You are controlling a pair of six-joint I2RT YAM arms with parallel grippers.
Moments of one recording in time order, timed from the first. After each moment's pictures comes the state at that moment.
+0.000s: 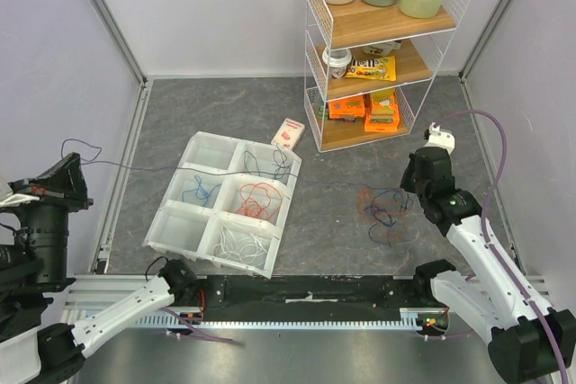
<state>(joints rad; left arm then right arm) -0.86 0.37 1.36 -0.62 -0.99 -0.01 0.26 0.86 0.68 -0.48 0.36 0.41</state>
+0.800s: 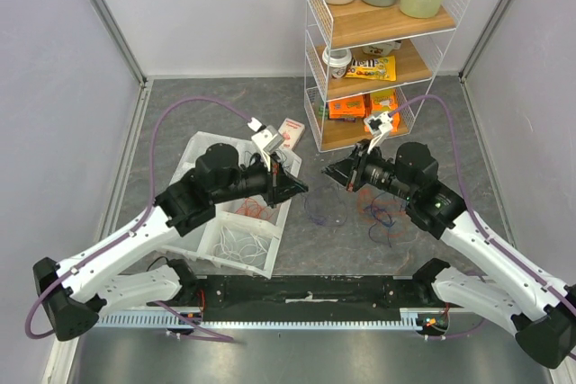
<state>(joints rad) -0.86 0.98 0.98 -0.25 0.30 -0.34 0.64 0.90 0.79 -0.07 -0.34 0.53</state>
